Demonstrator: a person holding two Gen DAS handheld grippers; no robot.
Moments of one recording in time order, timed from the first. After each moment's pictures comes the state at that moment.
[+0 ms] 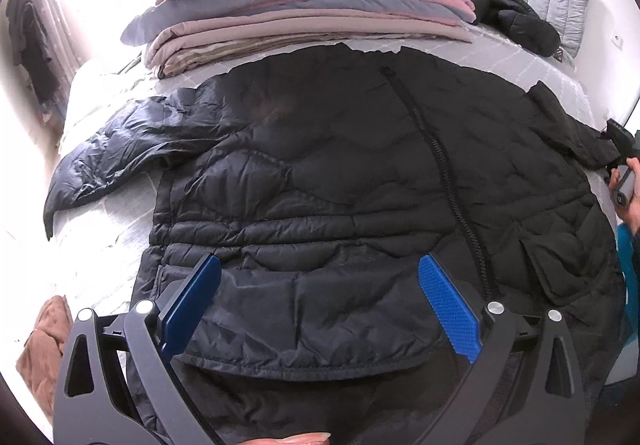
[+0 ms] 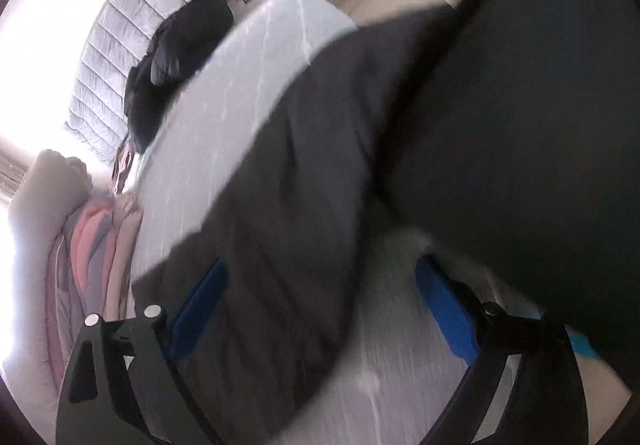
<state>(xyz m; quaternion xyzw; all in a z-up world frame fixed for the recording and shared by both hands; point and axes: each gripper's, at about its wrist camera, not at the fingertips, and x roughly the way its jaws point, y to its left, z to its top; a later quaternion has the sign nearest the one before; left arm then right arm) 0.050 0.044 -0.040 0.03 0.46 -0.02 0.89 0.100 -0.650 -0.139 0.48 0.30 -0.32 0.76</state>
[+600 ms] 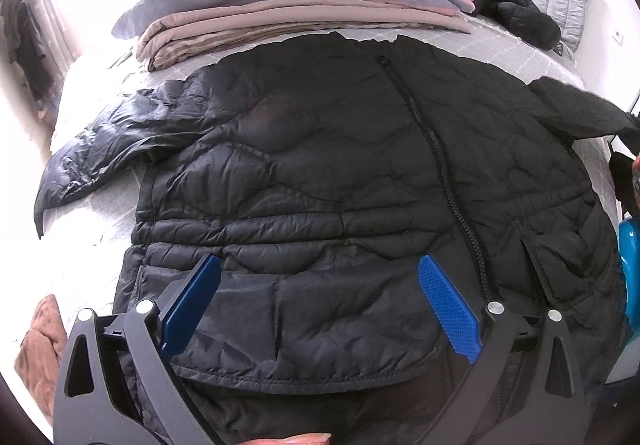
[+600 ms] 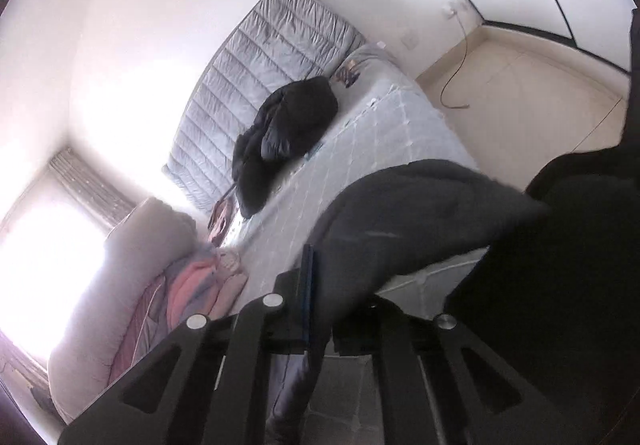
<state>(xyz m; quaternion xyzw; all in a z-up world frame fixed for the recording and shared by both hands) 0.060 0.034 -0.052 0.03 0.48 -0.03 0.88 0.061 -0.673 -0.070 0.46 0.12 -0.22 0.85</state>
